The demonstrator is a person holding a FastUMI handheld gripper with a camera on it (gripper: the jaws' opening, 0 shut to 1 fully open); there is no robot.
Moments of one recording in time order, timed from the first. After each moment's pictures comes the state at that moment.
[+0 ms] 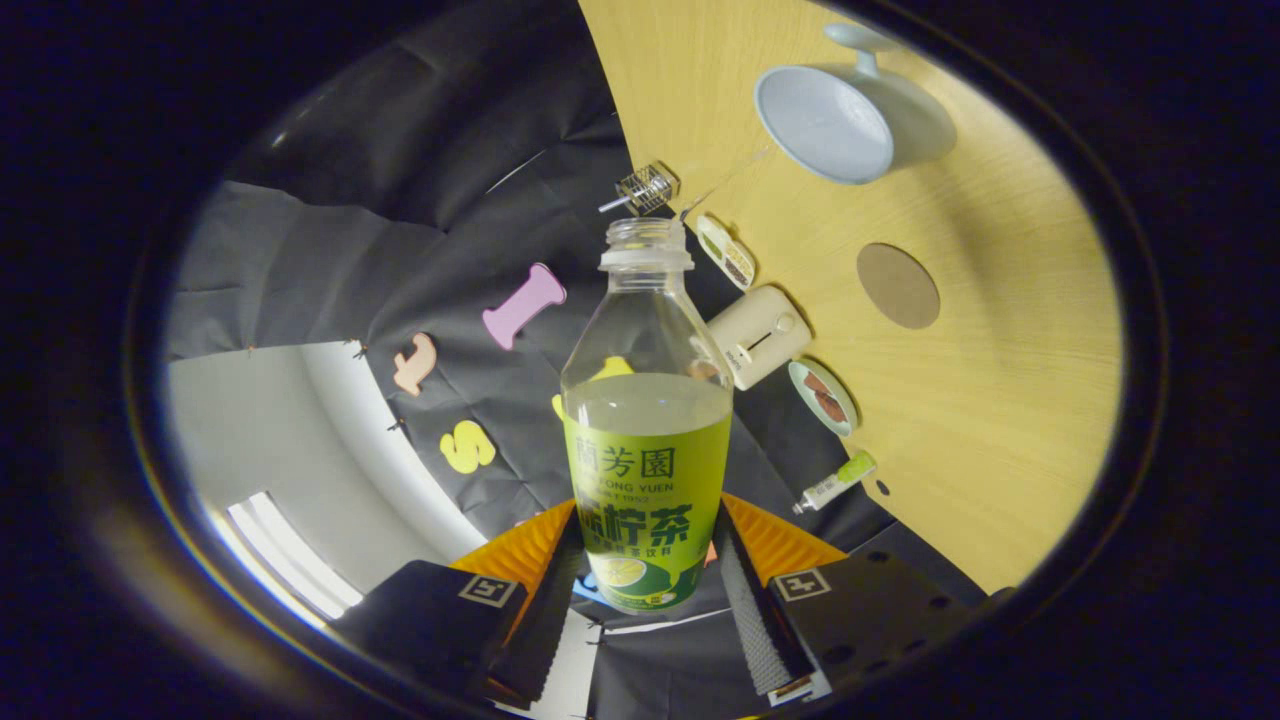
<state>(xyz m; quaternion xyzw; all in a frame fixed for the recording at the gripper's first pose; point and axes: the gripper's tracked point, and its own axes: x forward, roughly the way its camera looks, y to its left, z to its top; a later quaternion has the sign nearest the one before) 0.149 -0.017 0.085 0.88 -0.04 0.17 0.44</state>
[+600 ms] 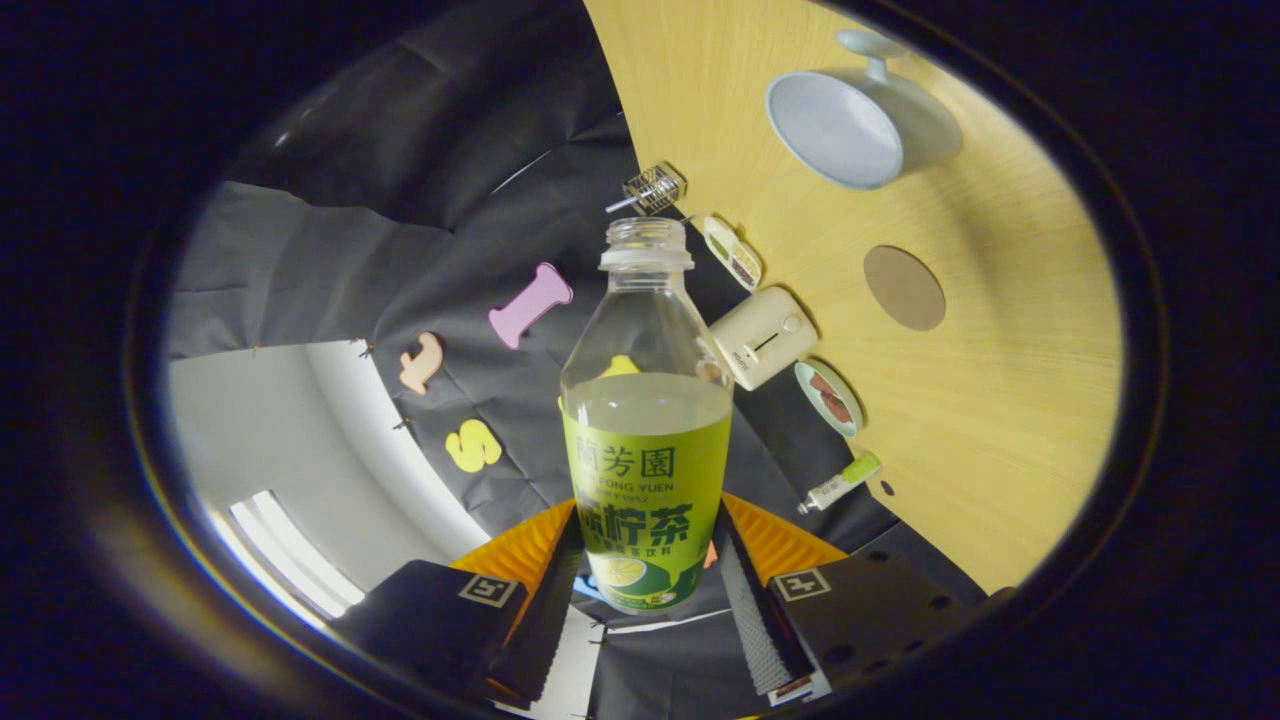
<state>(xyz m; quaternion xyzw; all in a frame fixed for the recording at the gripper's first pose) 0.148 -0.020 0.086 0.88 -0.05 0.17 0.45</state>
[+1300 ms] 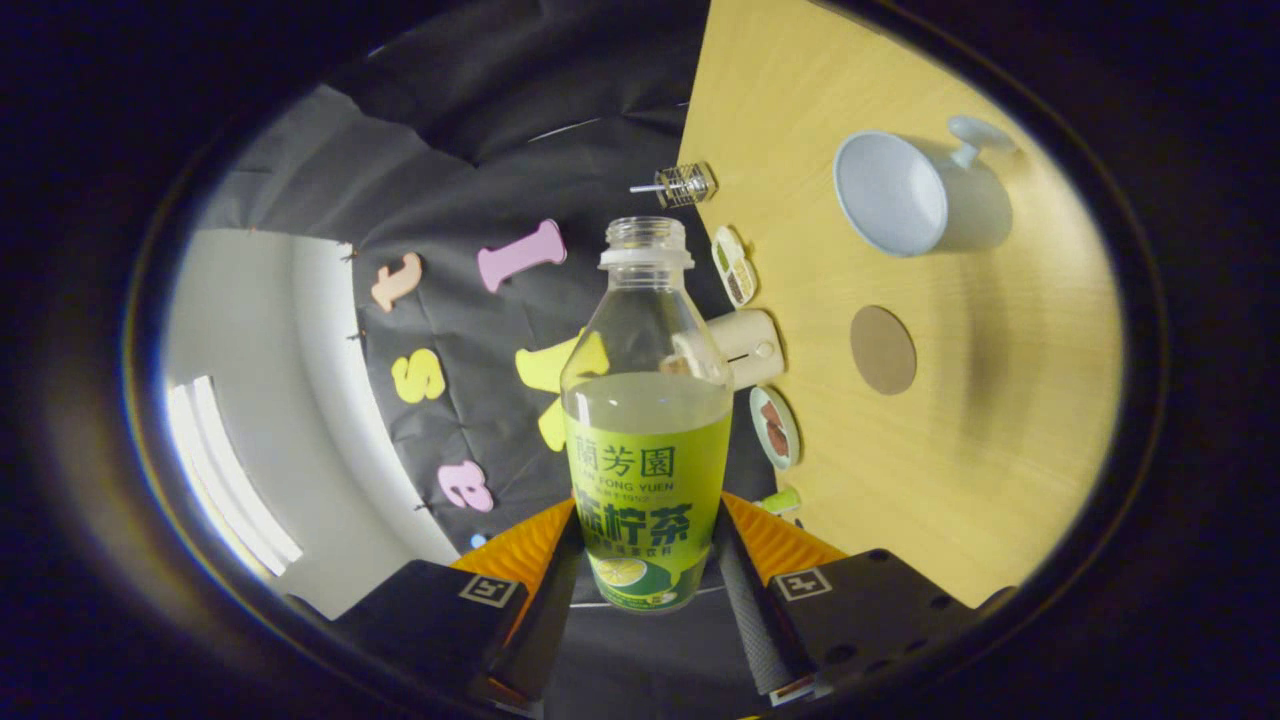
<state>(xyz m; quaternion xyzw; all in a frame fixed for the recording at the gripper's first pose) 0.143 0.007 0.052 0.78 0.02 0.14 0.61</state>
